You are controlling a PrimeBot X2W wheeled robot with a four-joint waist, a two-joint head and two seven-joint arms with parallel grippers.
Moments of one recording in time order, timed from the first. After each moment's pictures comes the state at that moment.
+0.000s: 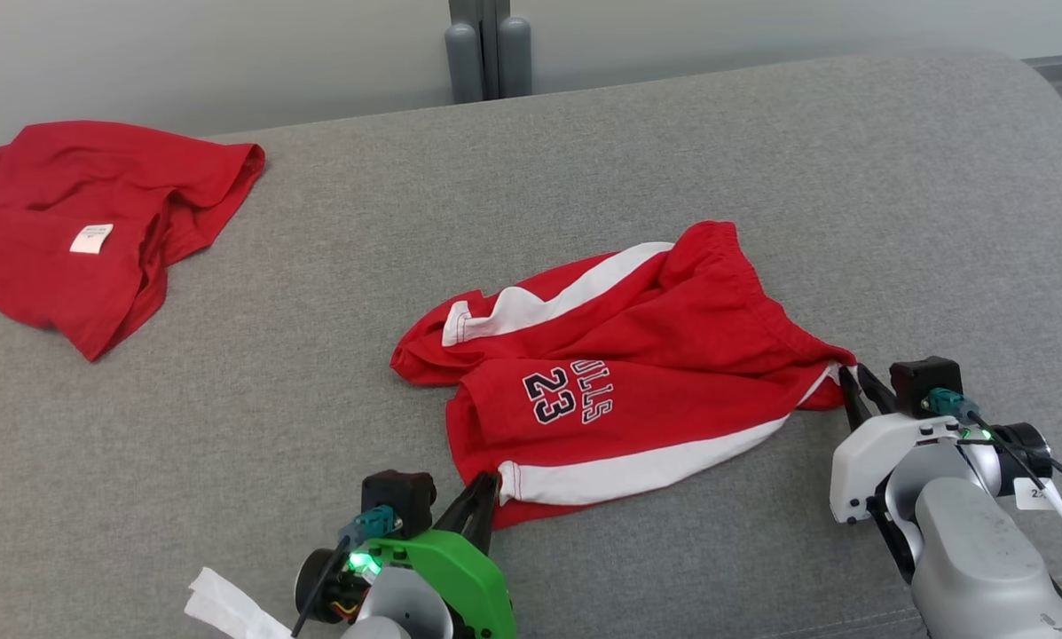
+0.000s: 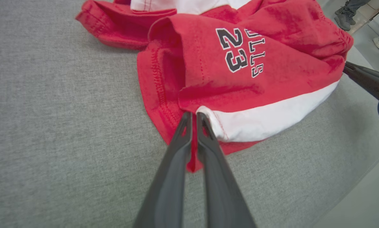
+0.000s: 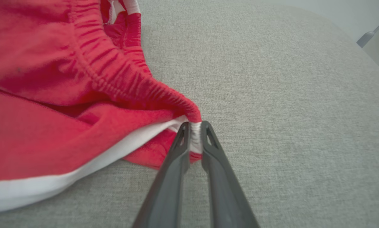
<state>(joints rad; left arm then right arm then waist) -0.18 0.06 -0.56 0.37 -0.52 0.06 0.03 -0.49 -0.14 -0.01 0.97 -0.03 0.13 -0.24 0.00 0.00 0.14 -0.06</state>
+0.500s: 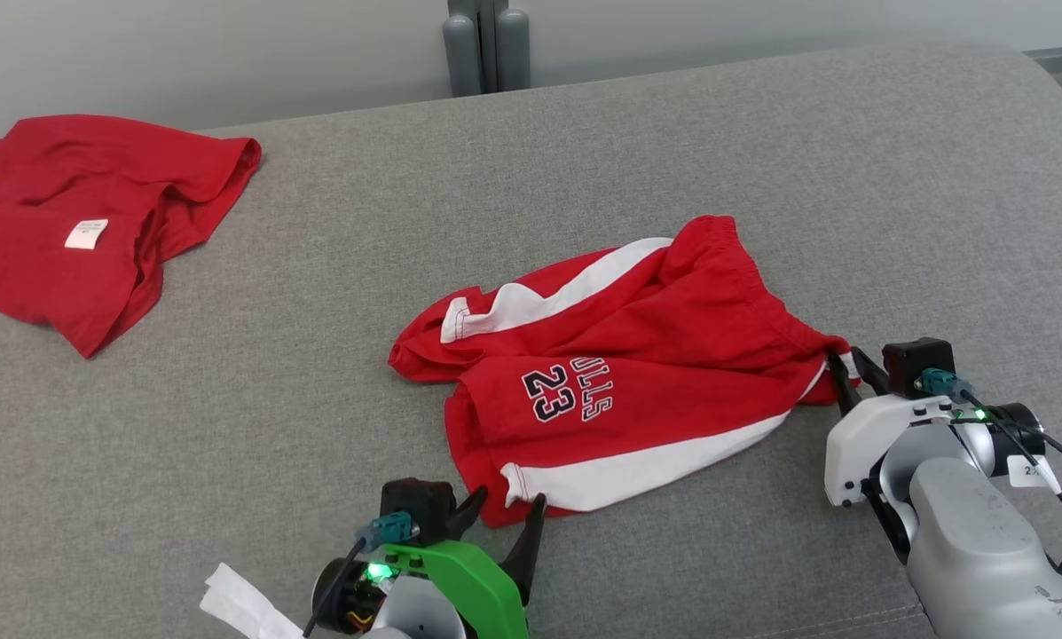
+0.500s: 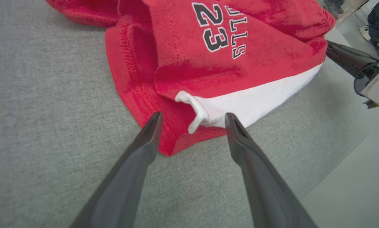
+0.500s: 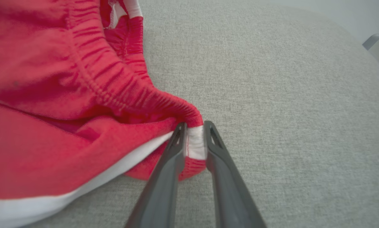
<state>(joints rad) -0.15 0.07 -0.59 0.31 -0.55 0.05 0.09 -0.57 -0.15 0.04 1.06 0.00 0.13 -0.26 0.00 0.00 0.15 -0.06</state>
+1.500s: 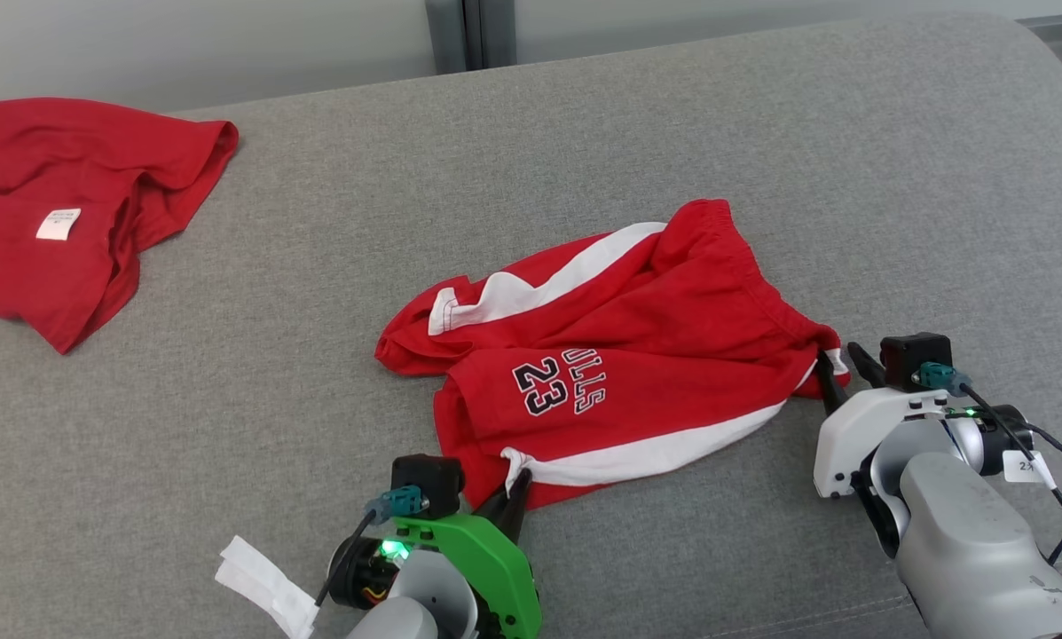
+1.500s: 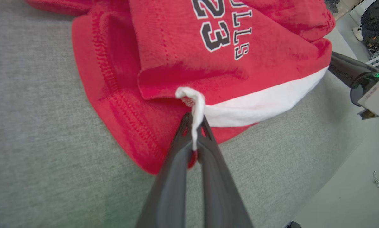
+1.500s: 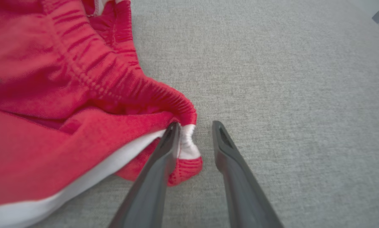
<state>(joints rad) -0.25 0.05 -0.65 0.42 -0.64 0.05 0.05 -0.60 -0.15 0.12 1.10 0.12 0.13 -0.26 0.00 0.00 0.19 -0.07</state>
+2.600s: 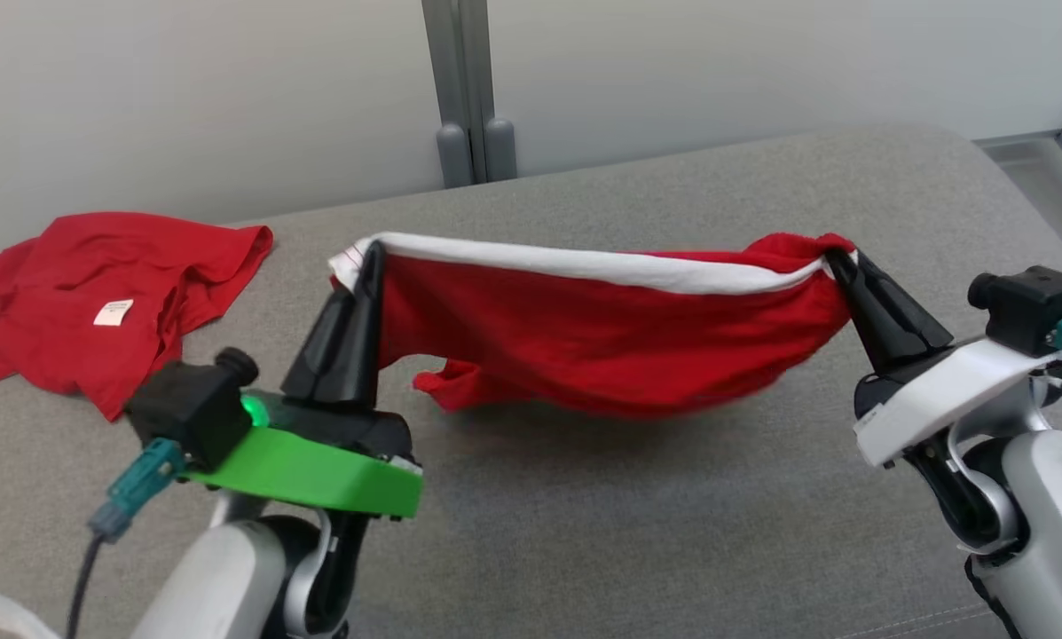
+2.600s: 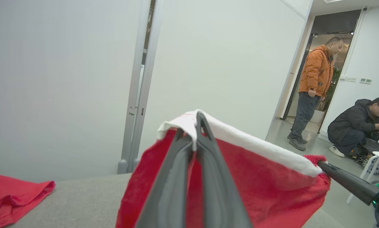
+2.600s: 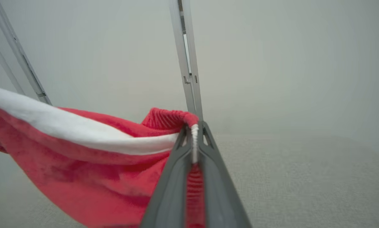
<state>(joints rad) -0.26 0.24 -0.46 -0.18 -0.62 0.15 -0.10 -0.29 -0.36 0.23 0.08 0.56 0.13 0.01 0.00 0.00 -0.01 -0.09</state>
